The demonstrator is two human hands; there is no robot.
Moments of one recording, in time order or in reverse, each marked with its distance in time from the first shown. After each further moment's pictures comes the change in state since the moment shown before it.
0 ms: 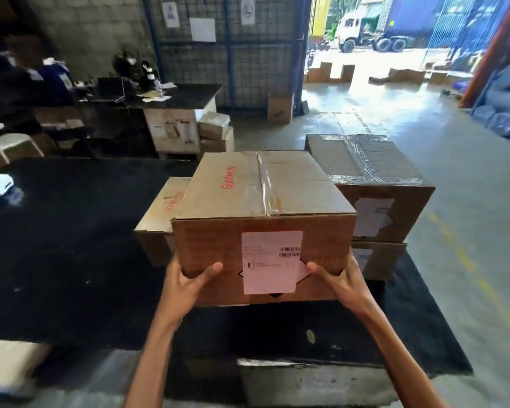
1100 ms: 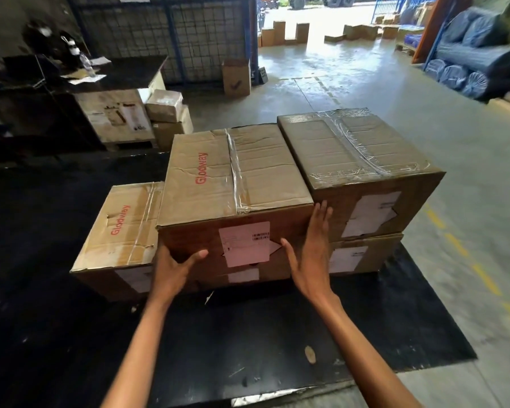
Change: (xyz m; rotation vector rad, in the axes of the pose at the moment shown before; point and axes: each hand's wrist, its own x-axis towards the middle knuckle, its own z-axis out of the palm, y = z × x) left_hand 0.194 -0.096 0.044 0.193 -0.058 -0.064; right_hand 0.132 0.076 0.050 -0.661 0.408 -0.134
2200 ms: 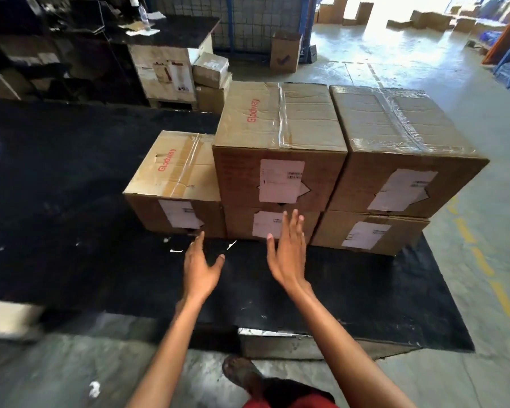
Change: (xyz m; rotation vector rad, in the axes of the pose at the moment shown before) left_hand -0.131 -0.054 -0.009 0.442 0.118 -0.147; right_hand -0.093 -0.038 0.052 -0.096 -0.404 0.084
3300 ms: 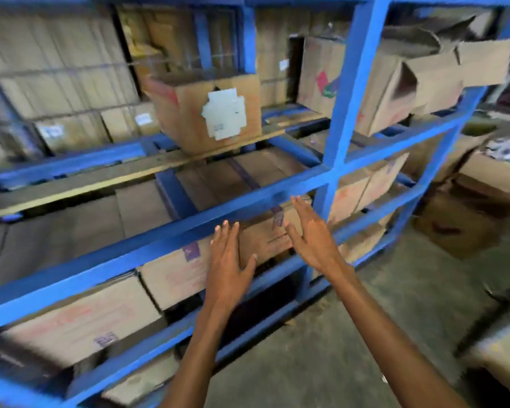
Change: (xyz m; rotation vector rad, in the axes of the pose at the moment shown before) left_hand -0.529 0.041 -0.158 0.376 1.823 -1.289; right_hand -0.503 -0.363 -0.004 0.538 -1.552 -2.176
